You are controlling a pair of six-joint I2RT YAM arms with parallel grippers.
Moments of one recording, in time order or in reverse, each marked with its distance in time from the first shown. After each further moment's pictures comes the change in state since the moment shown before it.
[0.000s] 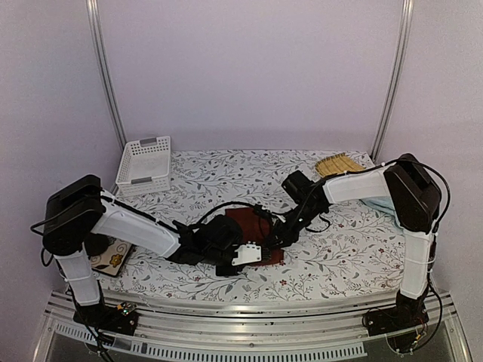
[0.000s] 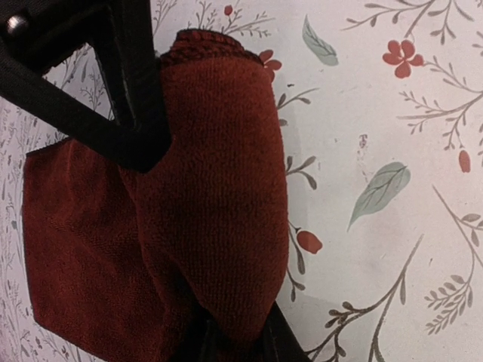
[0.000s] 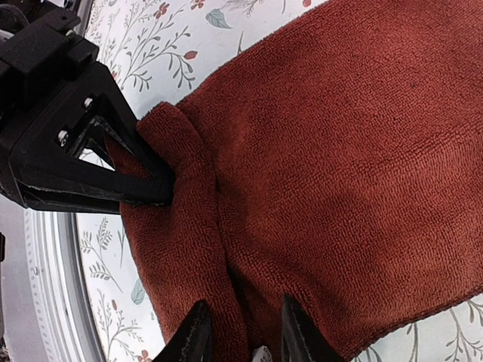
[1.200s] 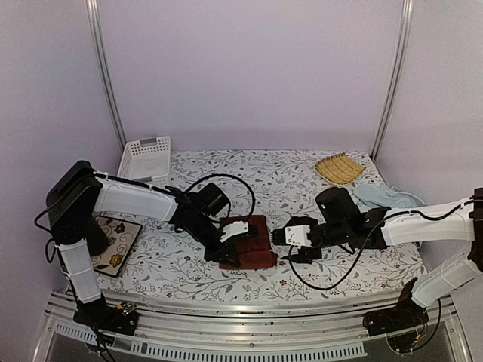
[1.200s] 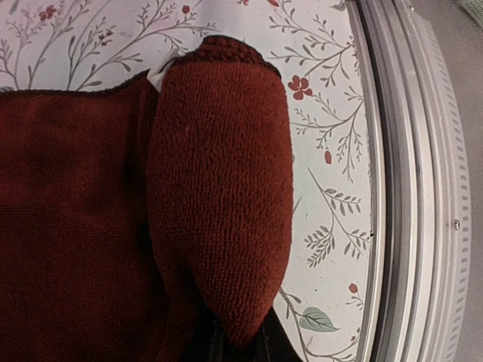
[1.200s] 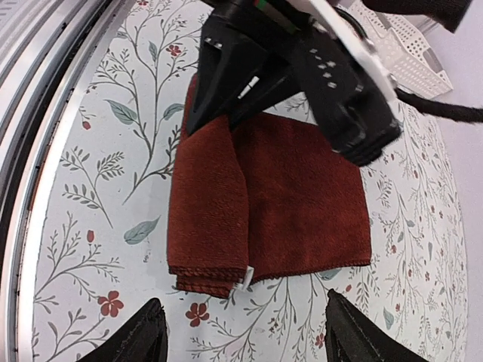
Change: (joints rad) left arm 0.230 0.021 0.211 -0.477 0.631 -0.148; right arm 0.175 -0.641 -0.588 0.488 0.400 -0.429
